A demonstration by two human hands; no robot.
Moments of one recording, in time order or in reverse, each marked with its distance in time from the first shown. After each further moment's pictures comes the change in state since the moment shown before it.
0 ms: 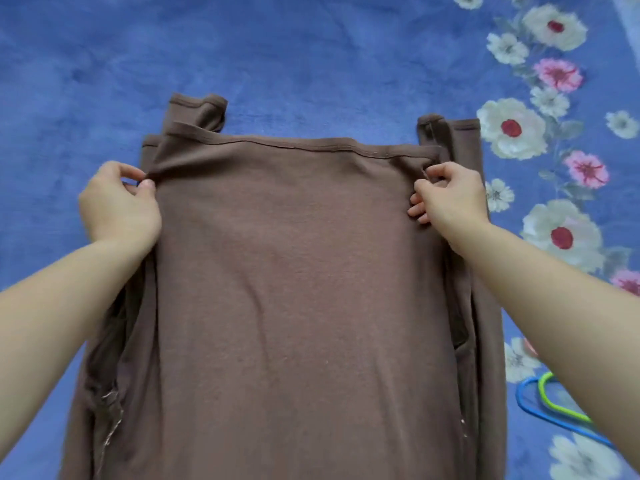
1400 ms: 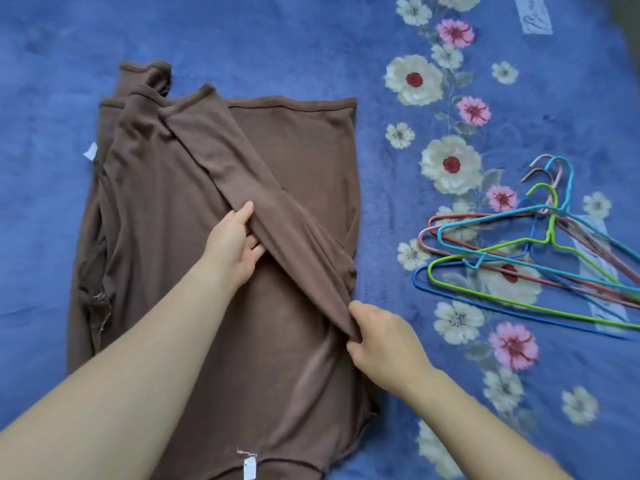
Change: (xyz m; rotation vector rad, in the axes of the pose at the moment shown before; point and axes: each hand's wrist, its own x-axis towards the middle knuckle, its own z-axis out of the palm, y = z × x) left_hand -0.203 0.072 0.007 -1.099 -0.764 -0.778; right_hand -0.263 0.085 -0.096 -0.765 -0.539 -0.319
